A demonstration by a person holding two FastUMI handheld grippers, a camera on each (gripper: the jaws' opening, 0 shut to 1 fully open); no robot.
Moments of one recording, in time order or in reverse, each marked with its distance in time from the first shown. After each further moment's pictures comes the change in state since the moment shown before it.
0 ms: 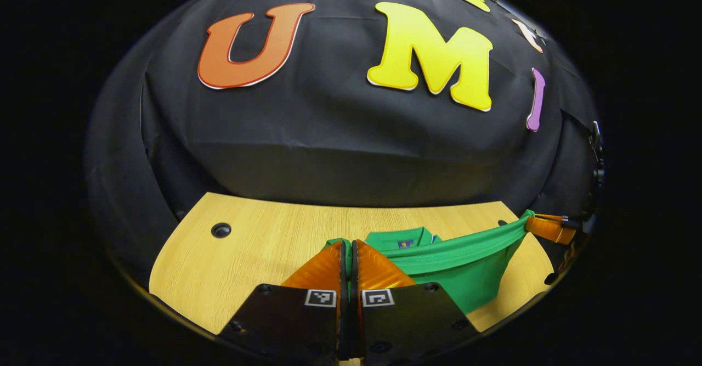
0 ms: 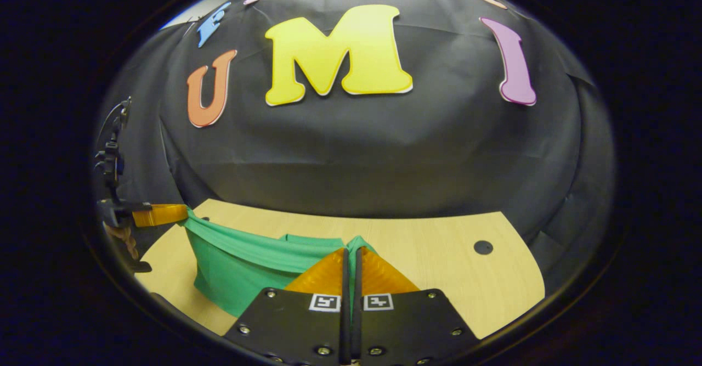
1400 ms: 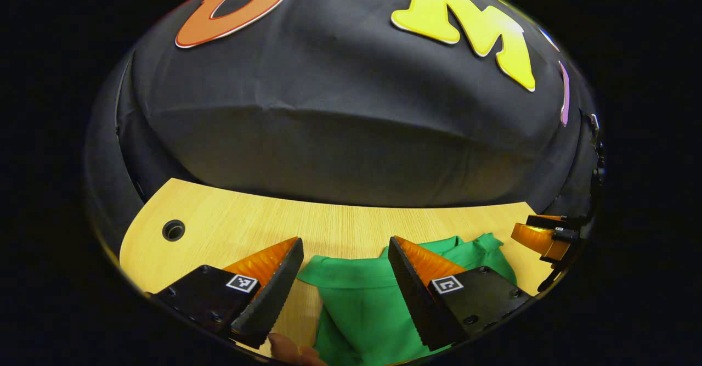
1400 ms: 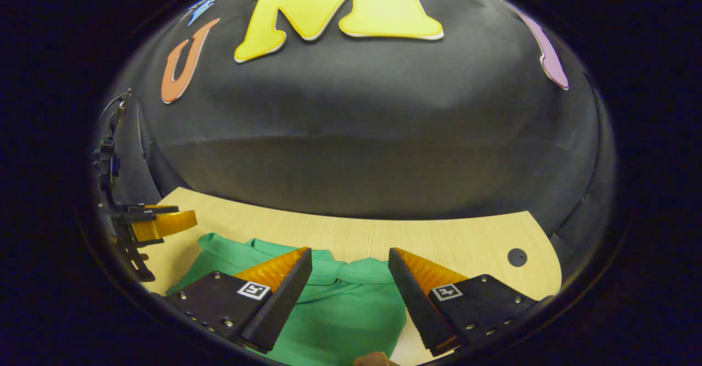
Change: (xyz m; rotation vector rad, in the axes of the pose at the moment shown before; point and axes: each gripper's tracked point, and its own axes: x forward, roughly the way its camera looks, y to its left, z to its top) left arm 0.113 0.012 -0.039 -0.057 0.077 0.014; right arm 0.123 0.007 -0.023 -0.028 0.070 -0.027
